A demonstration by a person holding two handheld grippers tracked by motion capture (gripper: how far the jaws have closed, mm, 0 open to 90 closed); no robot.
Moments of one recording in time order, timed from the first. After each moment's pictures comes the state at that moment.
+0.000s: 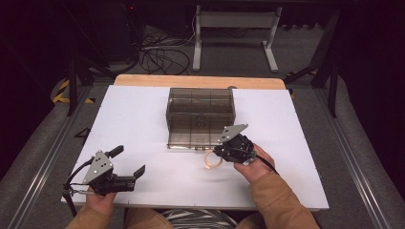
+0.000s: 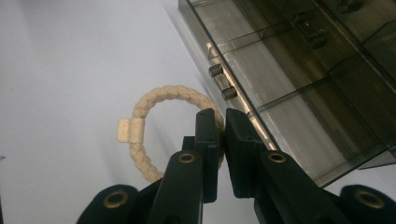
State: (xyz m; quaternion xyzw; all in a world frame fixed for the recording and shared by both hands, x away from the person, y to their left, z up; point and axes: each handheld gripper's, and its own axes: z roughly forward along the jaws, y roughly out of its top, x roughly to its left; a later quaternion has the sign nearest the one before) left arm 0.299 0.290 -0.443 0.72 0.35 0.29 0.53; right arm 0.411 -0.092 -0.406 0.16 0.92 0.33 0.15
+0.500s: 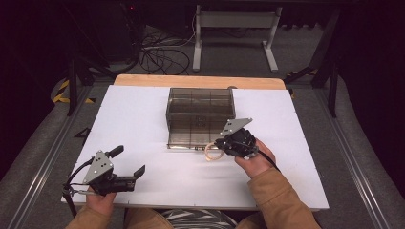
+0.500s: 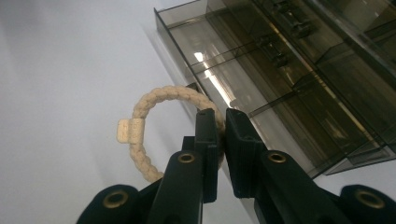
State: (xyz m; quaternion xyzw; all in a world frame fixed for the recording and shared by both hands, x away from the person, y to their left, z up) left arm 0.298 0.290 -0.443 0.72 0.35 0.29 0.53; right arm 0.420 -0.095 -0.393 0.18 0.90 0.35 0.17
